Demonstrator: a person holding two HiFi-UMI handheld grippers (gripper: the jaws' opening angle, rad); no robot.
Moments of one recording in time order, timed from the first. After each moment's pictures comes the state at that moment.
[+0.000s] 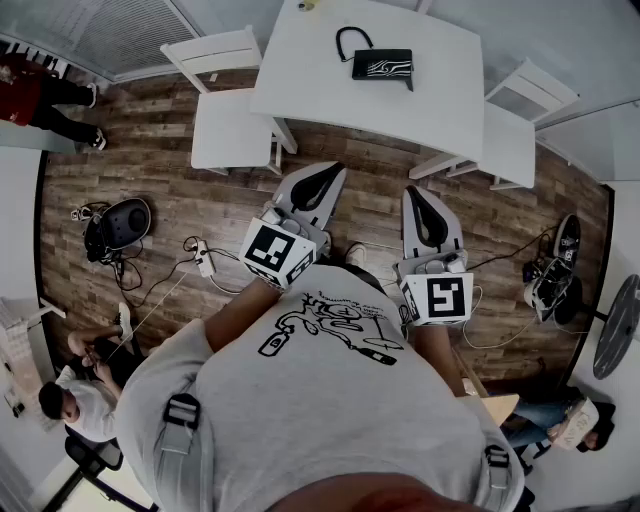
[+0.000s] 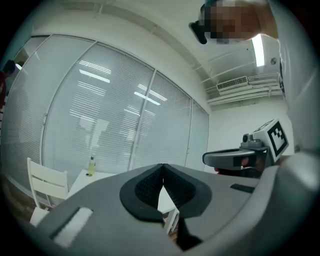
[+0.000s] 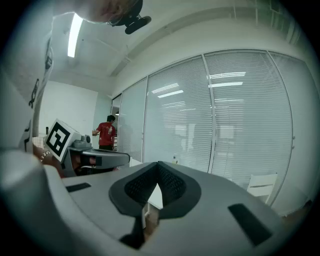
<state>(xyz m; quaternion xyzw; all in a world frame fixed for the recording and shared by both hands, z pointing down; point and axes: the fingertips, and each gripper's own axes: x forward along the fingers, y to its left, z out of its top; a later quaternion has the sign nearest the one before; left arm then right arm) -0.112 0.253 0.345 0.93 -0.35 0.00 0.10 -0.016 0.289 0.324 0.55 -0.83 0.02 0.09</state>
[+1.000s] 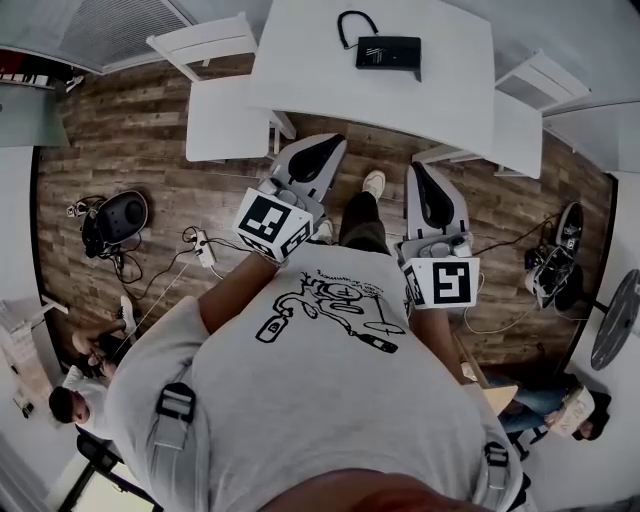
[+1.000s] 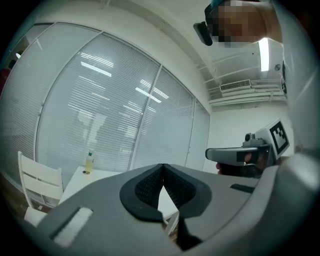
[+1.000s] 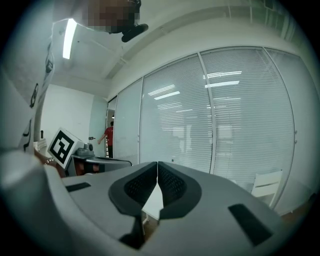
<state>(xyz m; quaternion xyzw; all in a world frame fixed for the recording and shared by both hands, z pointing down) -0.124 0.168 0.373 0.93 -0.34 0.00 0.12 -0.028 0.211 0.335 0.56 -0.83 0.02 0.06</state>
